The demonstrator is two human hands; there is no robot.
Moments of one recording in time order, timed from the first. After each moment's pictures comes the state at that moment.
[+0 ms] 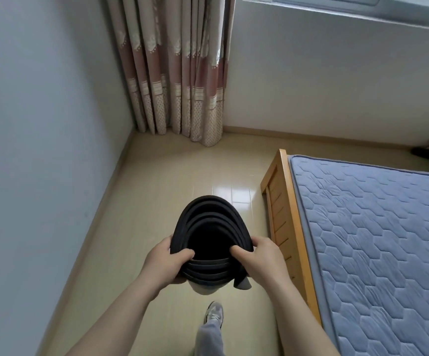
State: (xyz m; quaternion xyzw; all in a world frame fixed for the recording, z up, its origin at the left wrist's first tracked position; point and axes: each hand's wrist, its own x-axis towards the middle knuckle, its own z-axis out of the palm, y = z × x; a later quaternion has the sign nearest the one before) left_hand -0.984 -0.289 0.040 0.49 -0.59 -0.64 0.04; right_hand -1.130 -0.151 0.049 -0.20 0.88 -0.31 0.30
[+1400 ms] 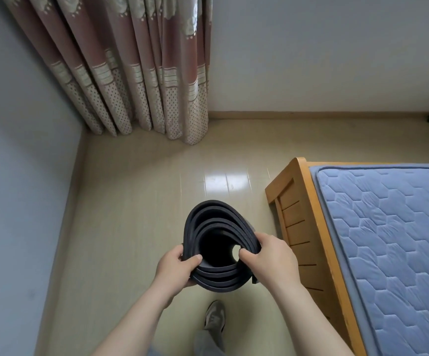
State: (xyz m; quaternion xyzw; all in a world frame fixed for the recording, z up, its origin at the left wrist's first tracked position) left_hand -1.294 -0.601 -0.139 0.48 -0.53 -0.69 -0.07; right_hand -1.424 -0.455 -0.095 -0.18 0.94 -0.15 0.25
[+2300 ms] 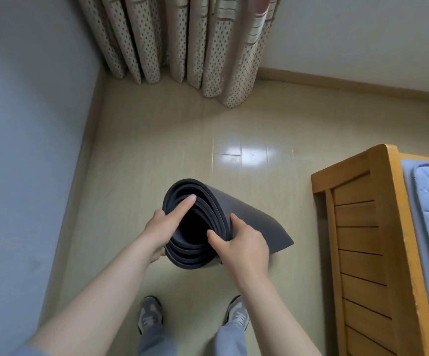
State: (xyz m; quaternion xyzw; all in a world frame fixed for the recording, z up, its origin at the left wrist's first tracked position) left_hand -1.275 -0.792 -0.328 0.58 -0.43 -0.67 -0.16; right_hand -1.364 -0.639 -0.296 -0.19 0.93 -0.18 0.26
